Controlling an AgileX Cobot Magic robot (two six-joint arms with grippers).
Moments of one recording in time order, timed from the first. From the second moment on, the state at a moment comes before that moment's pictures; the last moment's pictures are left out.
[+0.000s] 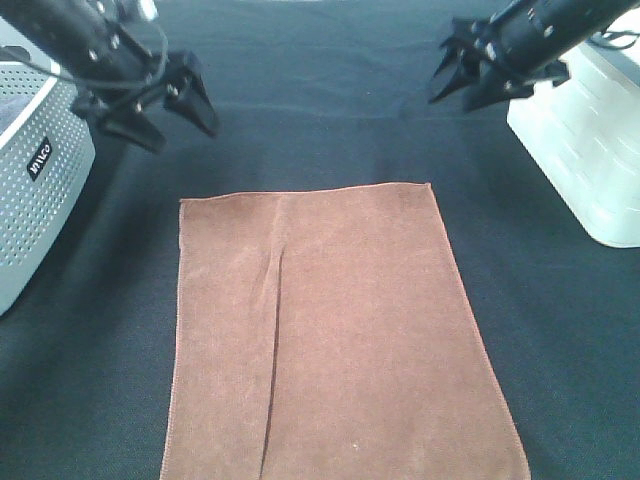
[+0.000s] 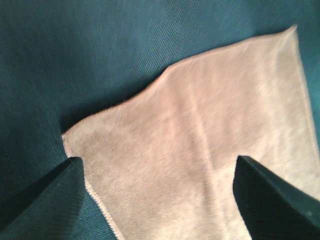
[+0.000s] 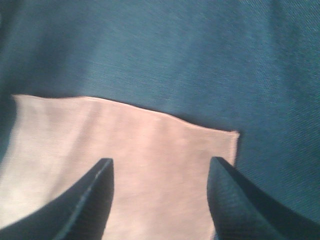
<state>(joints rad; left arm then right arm) -0.13 2.18 -1.79 -0.56 0.97 0.27 0.10 2.01 -1.58 0.58 0.76 -0.45</state>
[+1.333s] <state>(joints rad) -0.13 2.41 -1.81 -0.49 0.86 0.31 0.10 2.34 -1.61 0.61 0.54 -0.49</state>
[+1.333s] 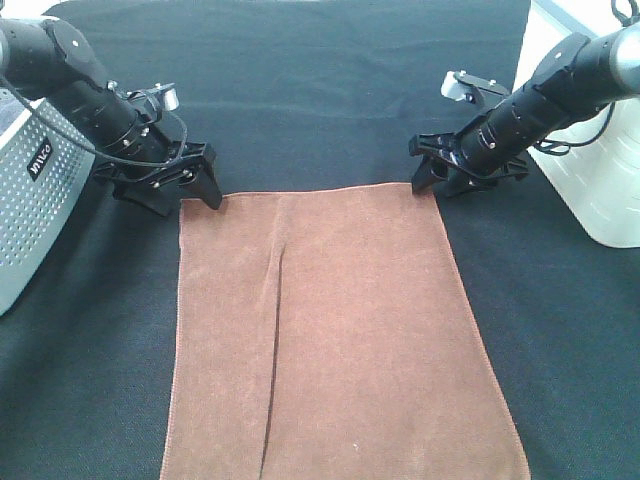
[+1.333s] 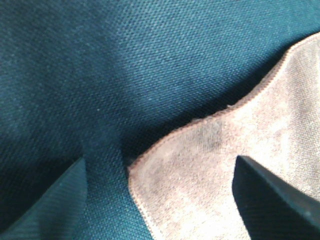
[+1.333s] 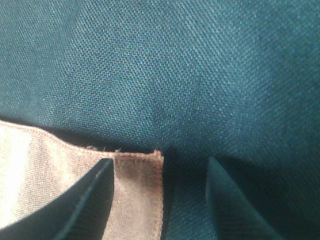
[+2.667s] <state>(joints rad) -0.12 2.45 -1.83 -0.57 0.94 0.34 0.20 2.35 -1.63 0.52 0.52 -0.53</state>
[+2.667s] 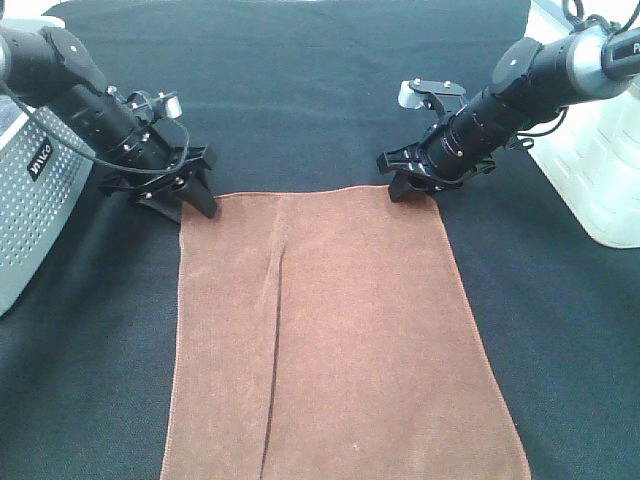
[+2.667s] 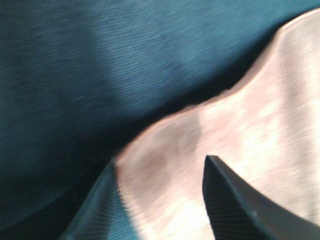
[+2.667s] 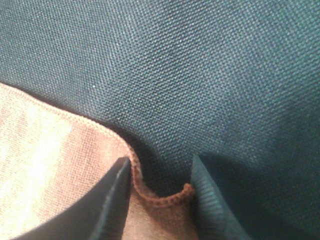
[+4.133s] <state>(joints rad) -0.16 2.49 -2.05 -0.46 0.52 0.37 0.20 2.34 -1.85 0.32 0.28 -0.49</state>
